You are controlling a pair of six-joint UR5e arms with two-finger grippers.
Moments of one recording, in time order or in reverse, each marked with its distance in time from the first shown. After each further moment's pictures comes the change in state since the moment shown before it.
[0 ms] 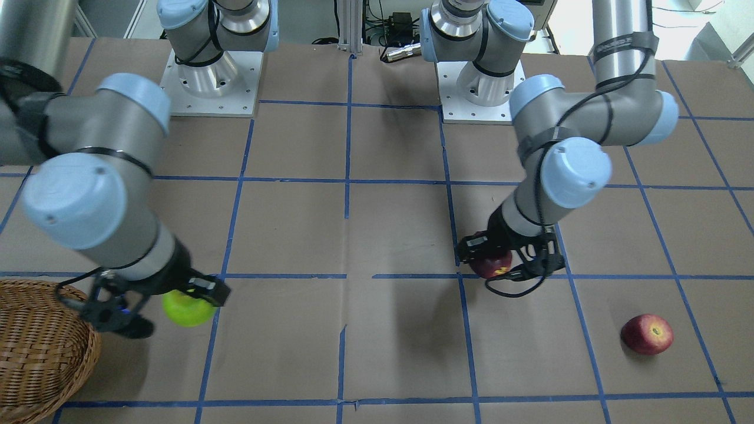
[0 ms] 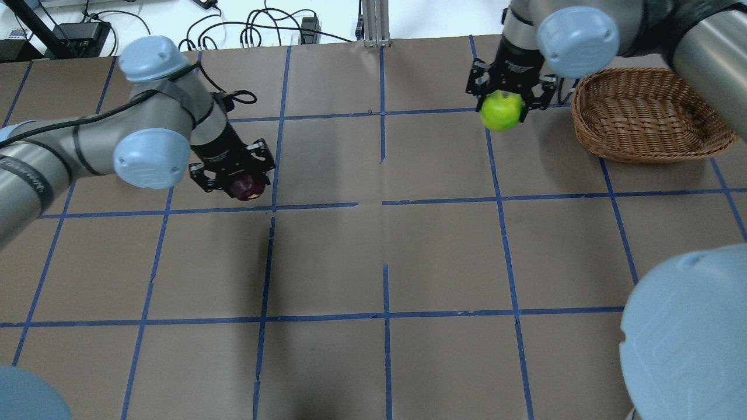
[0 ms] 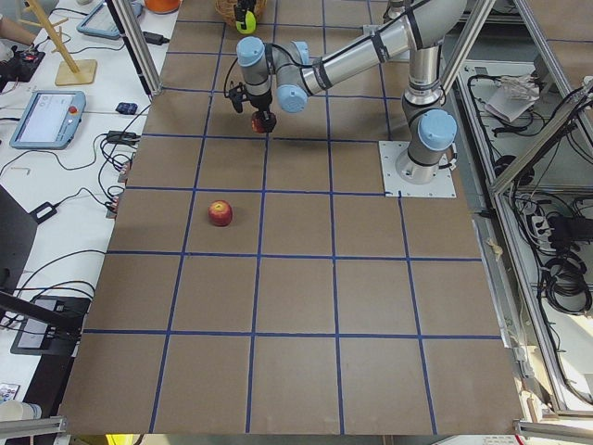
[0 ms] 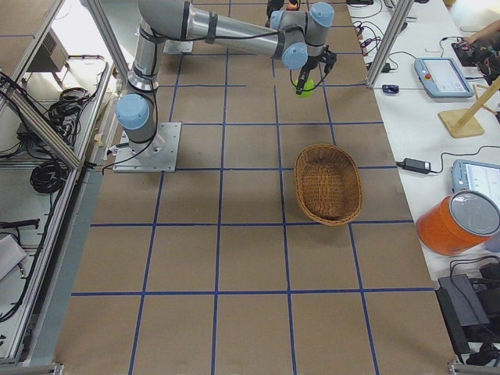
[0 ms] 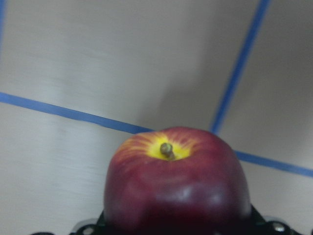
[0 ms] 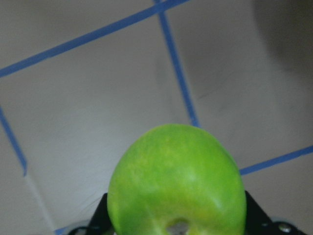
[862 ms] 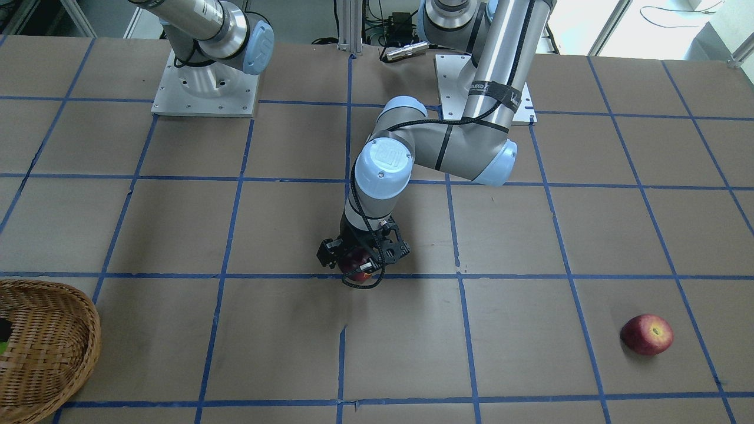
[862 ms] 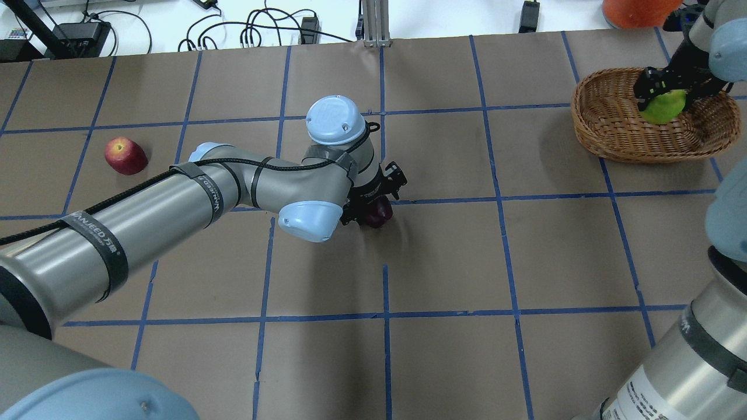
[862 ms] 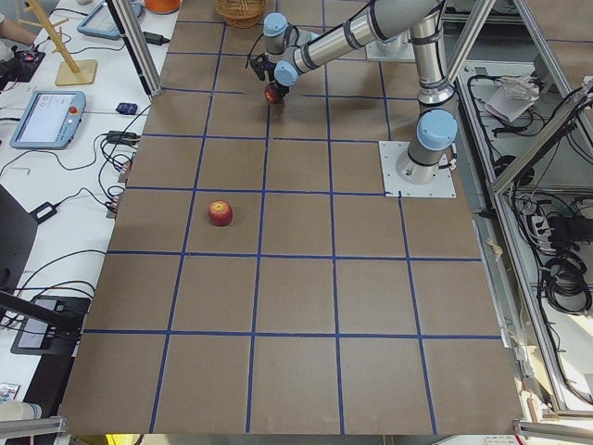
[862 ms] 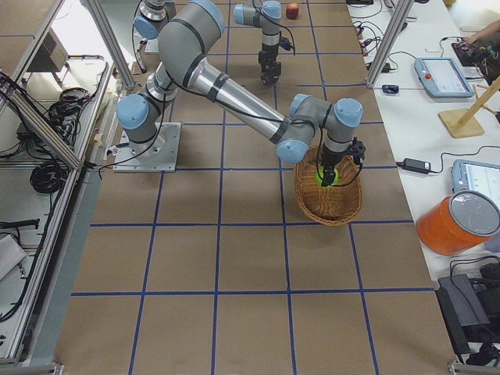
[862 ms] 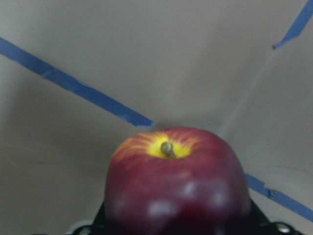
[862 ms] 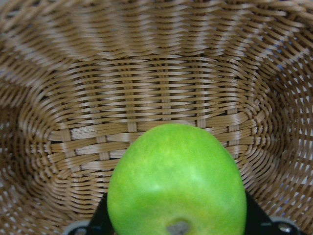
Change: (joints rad) left arm -0.311 -0.165 0.016 0.292 -0.083 -0.502; right arm -0.402 0.177 -0.044 -0.208 -0.096 -0.602
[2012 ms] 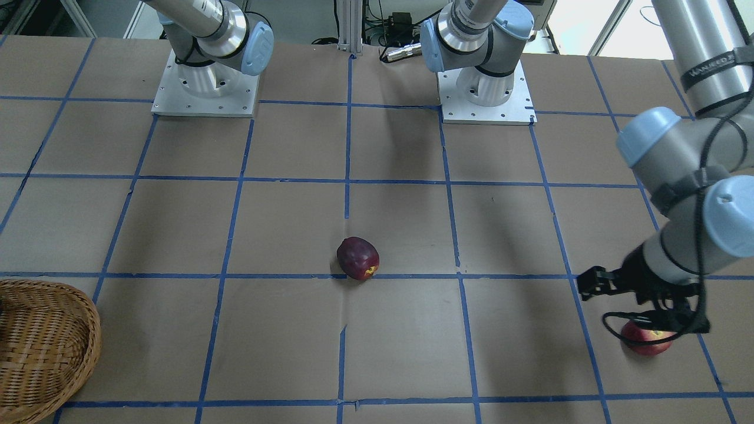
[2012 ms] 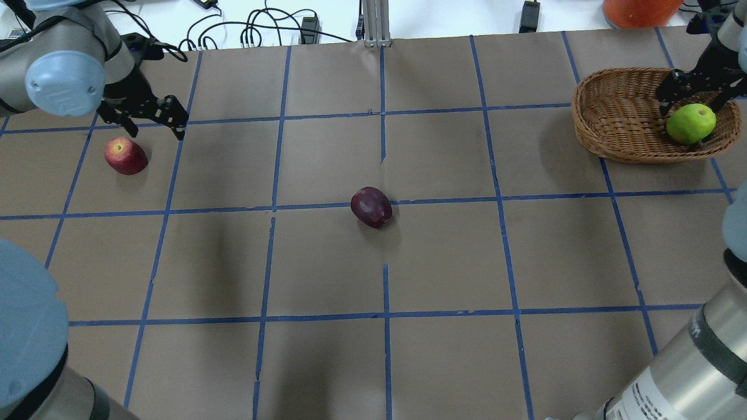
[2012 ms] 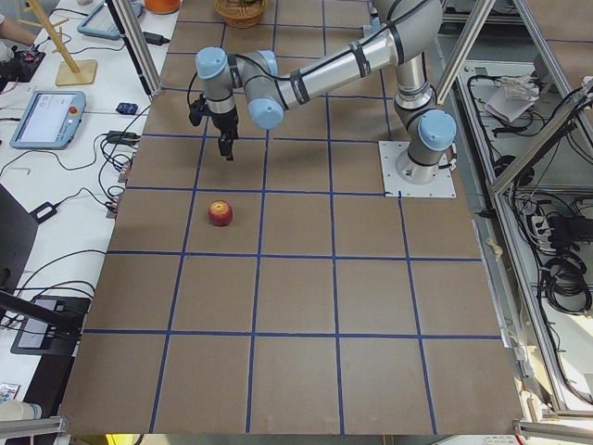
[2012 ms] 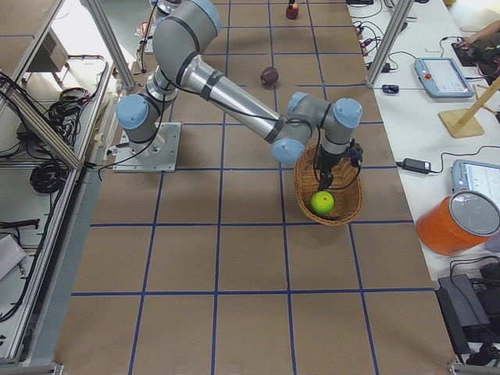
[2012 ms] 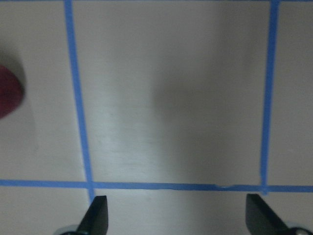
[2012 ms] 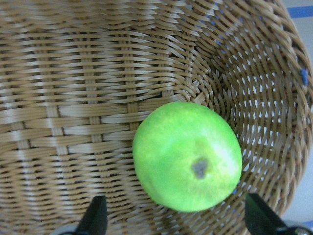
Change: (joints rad) left arm 0.663 0.020 0.288 -0.345 0.248 1.387; right arm 0.049 -0.091 0.000 0.125 -0.015 -0.027
